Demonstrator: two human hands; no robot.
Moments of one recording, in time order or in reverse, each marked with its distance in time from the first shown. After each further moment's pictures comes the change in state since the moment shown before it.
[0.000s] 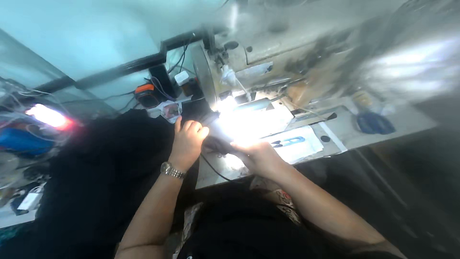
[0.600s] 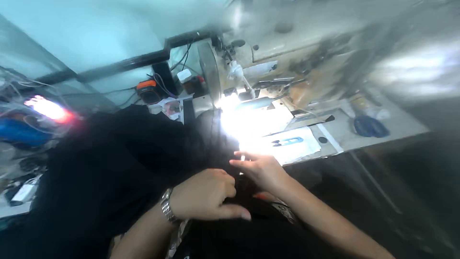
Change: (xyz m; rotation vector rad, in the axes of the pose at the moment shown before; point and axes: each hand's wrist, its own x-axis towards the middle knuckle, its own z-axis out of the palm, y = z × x) left_hand -0.046 0.073 -0.070 -0.752 -0.443 0.483; right_hand -0.043 -0.011 0.008 -0.071 -0.053 -0.059
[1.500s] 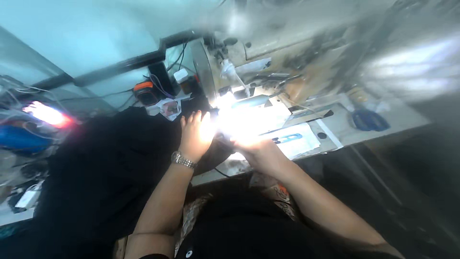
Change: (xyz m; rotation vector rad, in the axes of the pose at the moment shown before) left_hand 0.043 -0.109 -0.008 0.630 0.451 -0.774; right_hand 0.029 0.017 -0.013 -0.048 0.051 0.010
